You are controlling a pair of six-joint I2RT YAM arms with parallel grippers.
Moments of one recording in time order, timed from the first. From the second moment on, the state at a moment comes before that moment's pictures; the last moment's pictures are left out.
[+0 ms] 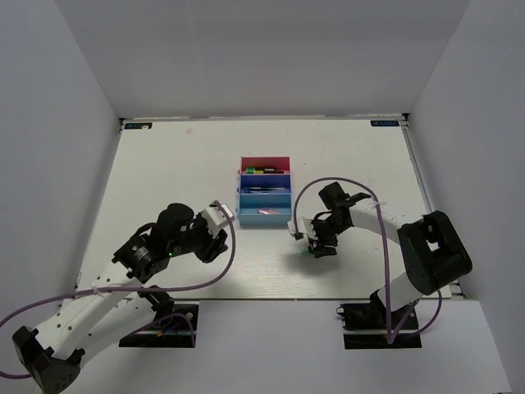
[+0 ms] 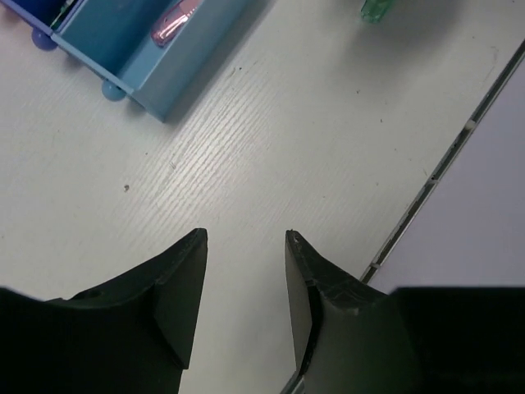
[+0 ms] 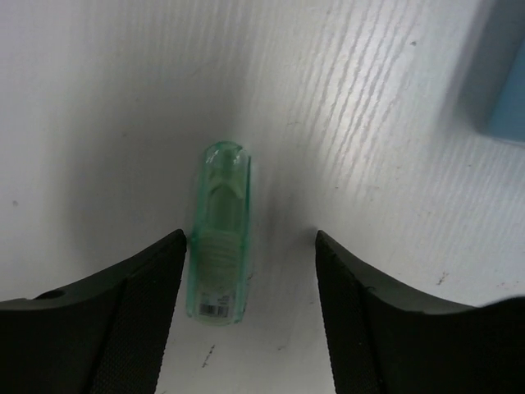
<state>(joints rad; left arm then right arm) -0.70 0.74 0.72 -0.61 0.22 0.18 0.48 1.52 0.77 -0.66 -0.59 -1.32</state>
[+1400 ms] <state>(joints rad) -0.70 0.46 0.58 -0.71 0.18 0.06 0.68 1.55 1.27 -0.90 -0.34 -0.99</state>
